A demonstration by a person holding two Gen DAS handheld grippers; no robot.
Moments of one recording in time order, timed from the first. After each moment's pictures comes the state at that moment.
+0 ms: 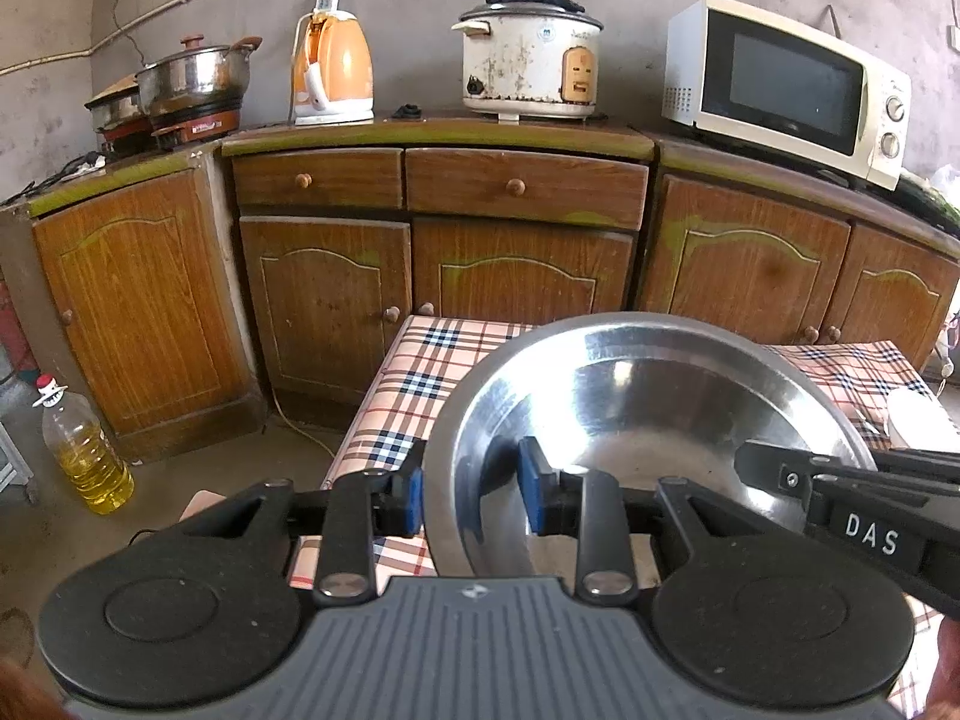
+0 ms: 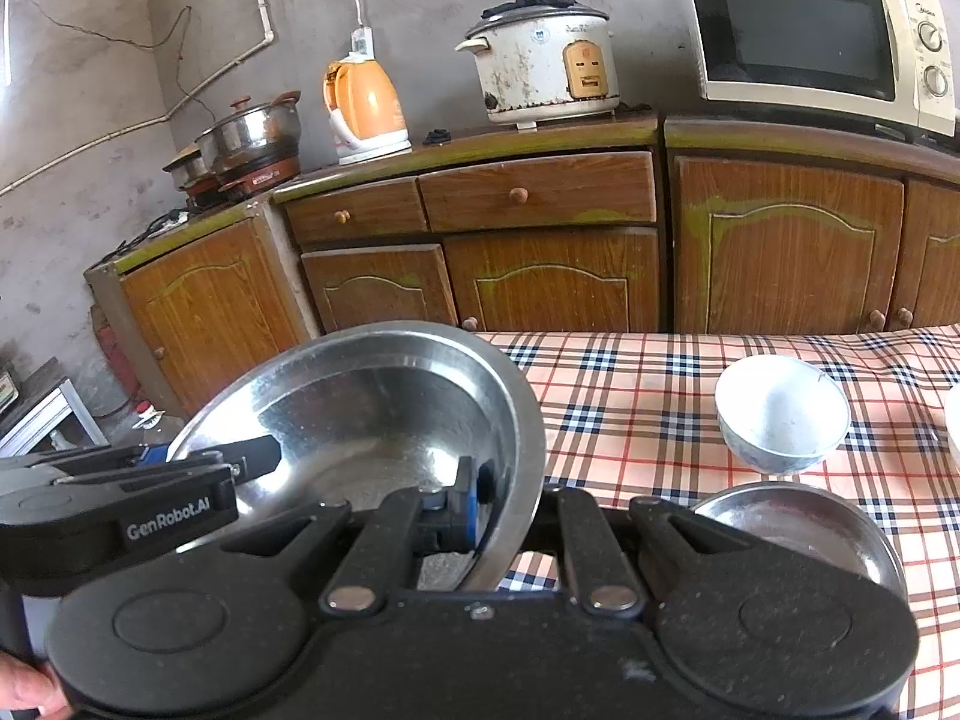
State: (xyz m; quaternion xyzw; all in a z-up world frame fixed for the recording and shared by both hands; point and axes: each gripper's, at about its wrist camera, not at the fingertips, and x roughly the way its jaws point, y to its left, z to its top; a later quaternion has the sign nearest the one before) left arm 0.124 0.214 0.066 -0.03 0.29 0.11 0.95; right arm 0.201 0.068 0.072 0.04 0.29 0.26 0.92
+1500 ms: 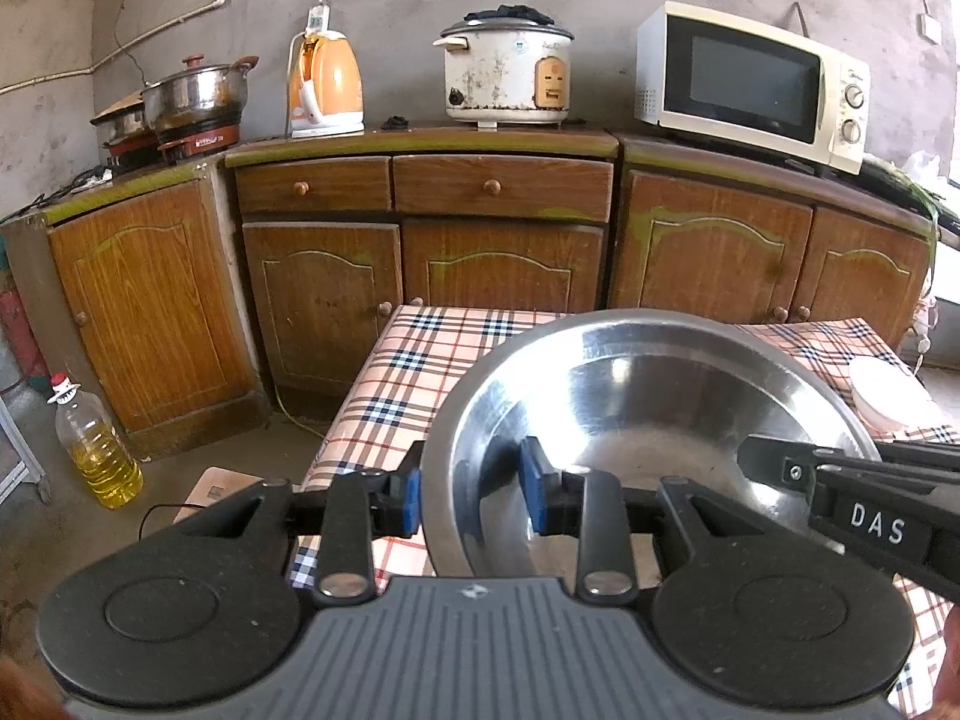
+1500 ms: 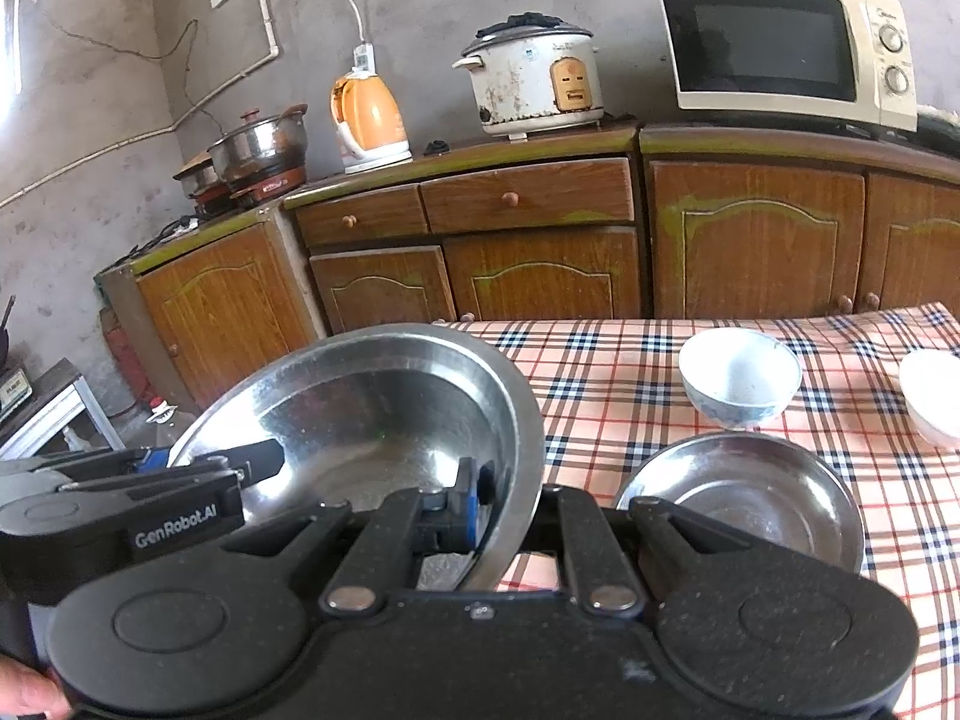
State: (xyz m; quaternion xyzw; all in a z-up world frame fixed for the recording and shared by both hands) left arm 0.072 0.179 0.067 -0.02 0.28 0.11 0.95; right arm 0.137 0.026 0.077 0.05 0.28 0.26 0.92
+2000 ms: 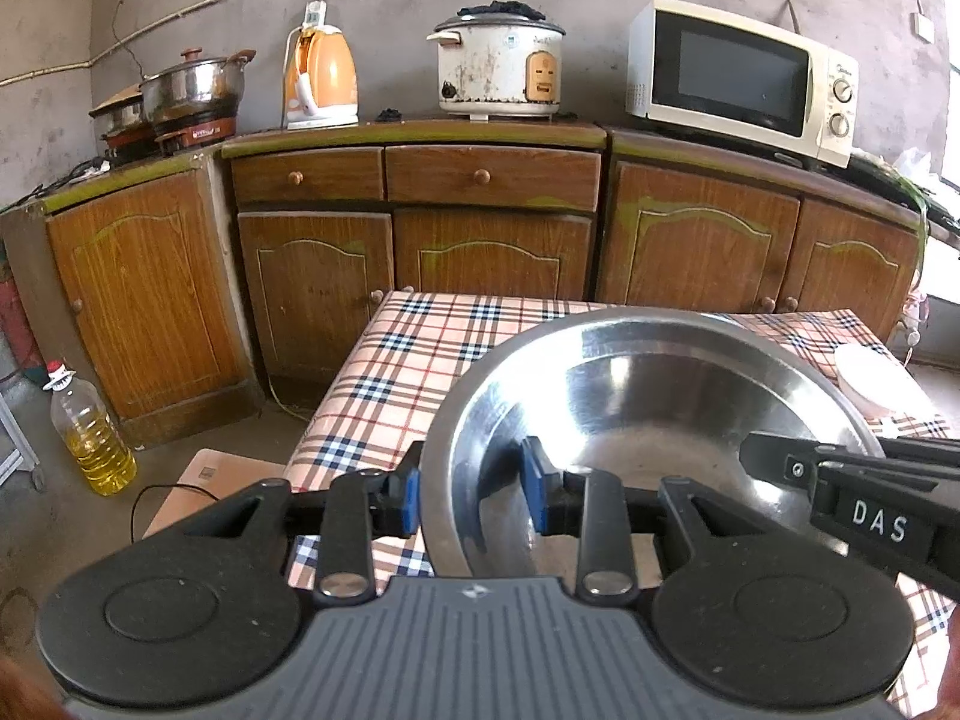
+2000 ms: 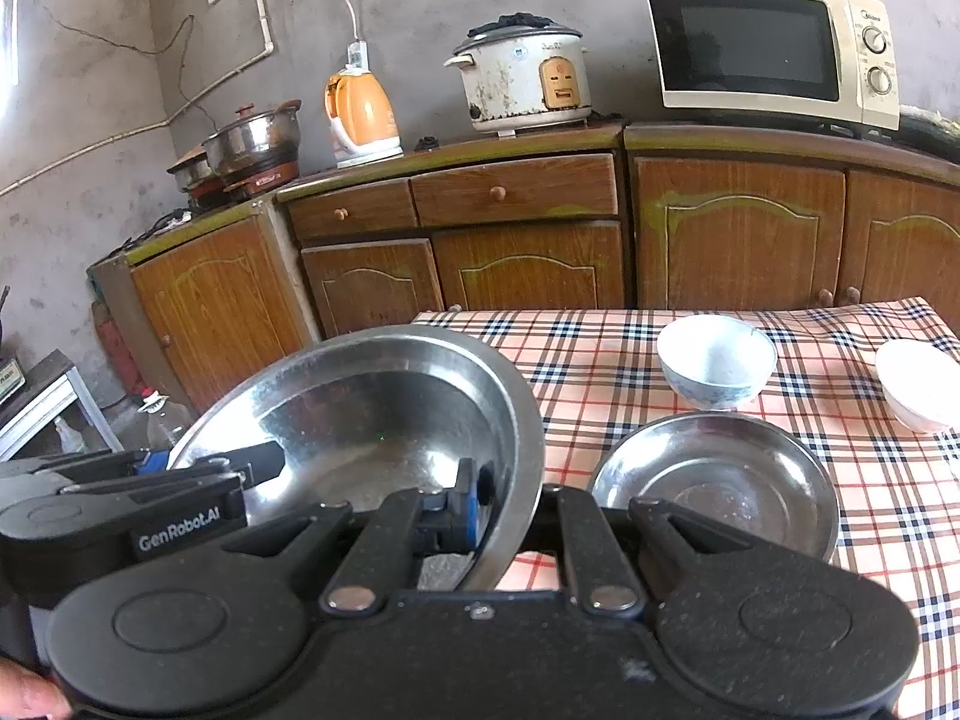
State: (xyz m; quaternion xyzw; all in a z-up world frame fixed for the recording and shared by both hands) left arm 0.059 0.170 0.058 -0.02 0.28 0.10 0.95; right arm 0.119 0.016 0.073 0.04 0.29 0.25 0.92
